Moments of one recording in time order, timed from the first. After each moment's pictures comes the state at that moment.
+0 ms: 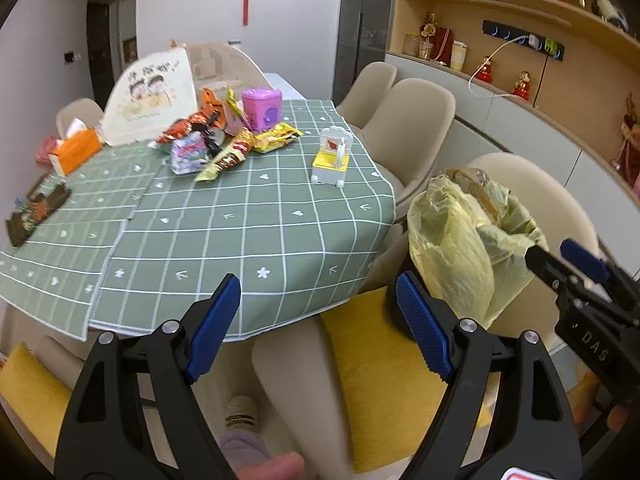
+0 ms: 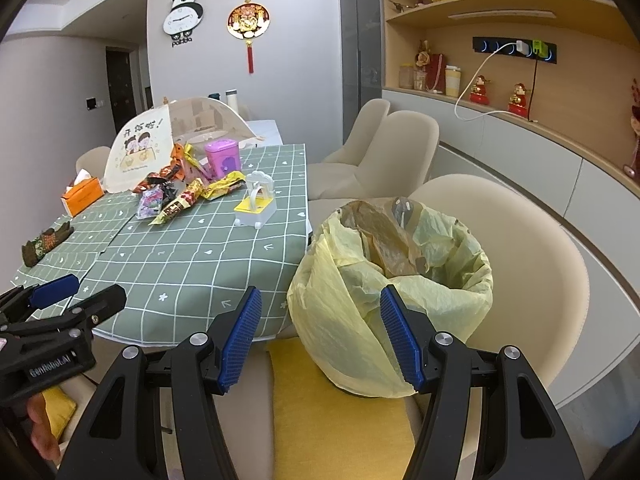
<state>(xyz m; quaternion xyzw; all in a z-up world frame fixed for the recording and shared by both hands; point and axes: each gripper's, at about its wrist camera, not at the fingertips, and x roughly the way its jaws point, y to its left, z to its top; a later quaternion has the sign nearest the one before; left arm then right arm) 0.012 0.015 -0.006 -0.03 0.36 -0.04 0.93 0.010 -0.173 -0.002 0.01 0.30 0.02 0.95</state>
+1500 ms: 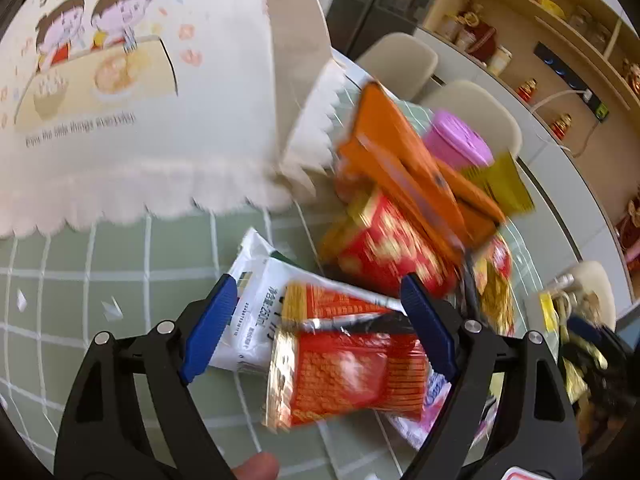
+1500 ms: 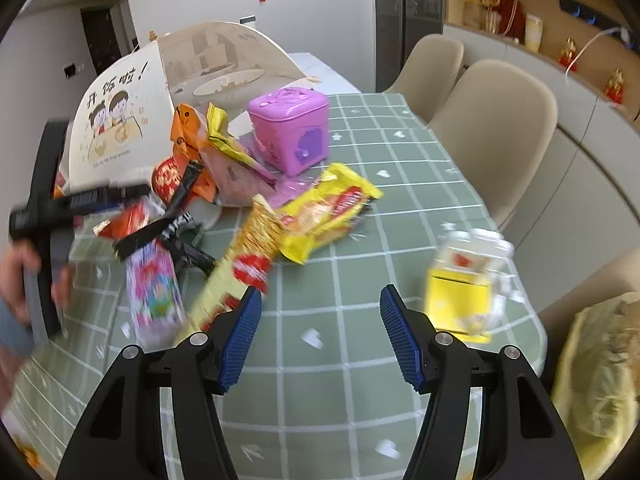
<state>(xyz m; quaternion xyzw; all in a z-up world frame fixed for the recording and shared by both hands) 0.444 0.349 -0.079 -0.09 0.46 -0.19 0.86 0.332 0.067 -0.045 0.05 0.43 0.04 0.90</state>
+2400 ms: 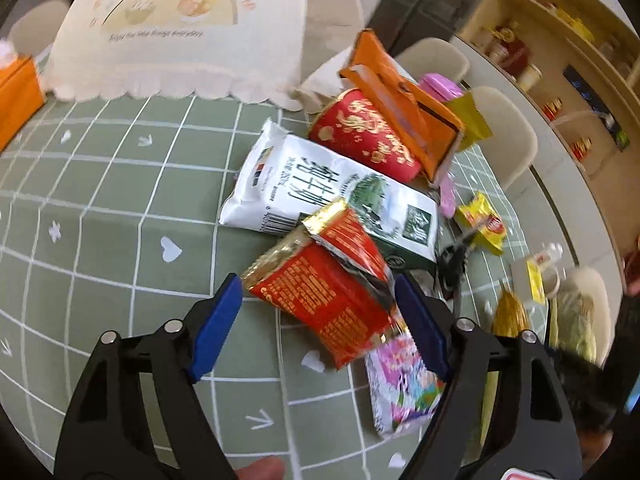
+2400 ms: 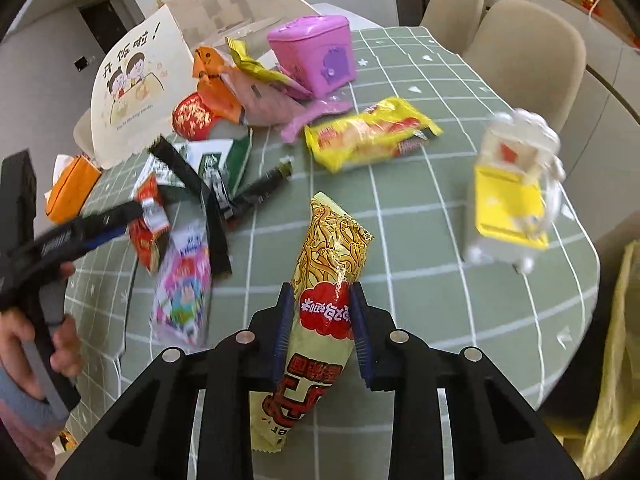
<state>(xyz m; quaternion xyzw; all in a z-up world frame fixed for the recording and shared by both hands) 0.342 0.333 -0.086 -0.15 0.48 -0.09 0.86 0.288 0.061 -0.084 0.08 0.51 0.09 0.85</state>
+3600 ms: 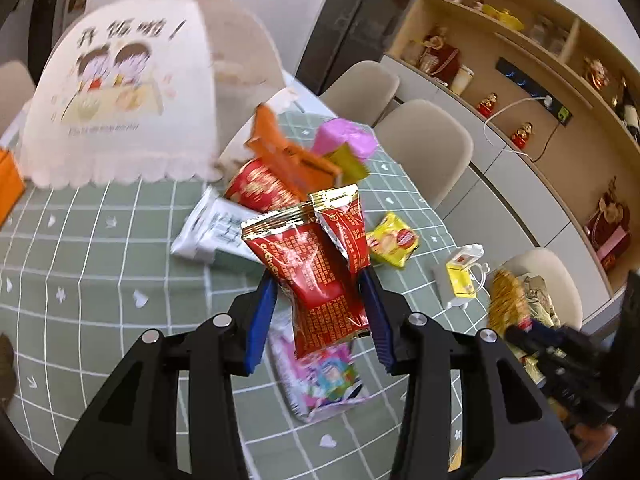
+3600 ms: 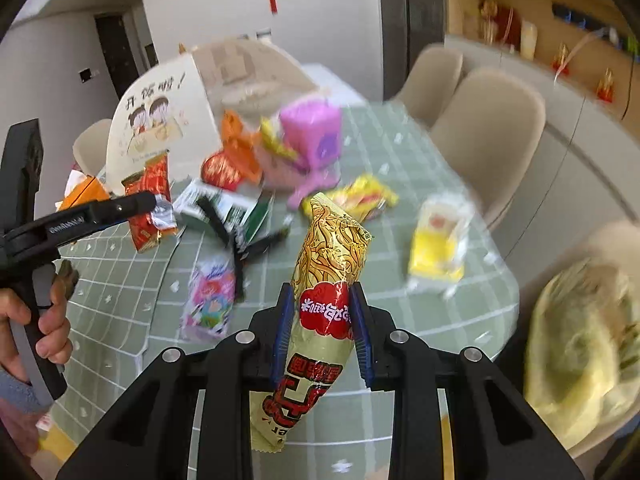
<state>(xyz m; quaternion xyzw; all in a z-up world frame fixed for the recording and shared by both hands) 0.308 0.296 -0.001 -0.10 0.40 -0.19 0.89 0.229 0.052 0.011 0.02 0.40 0.04 0.91</state>
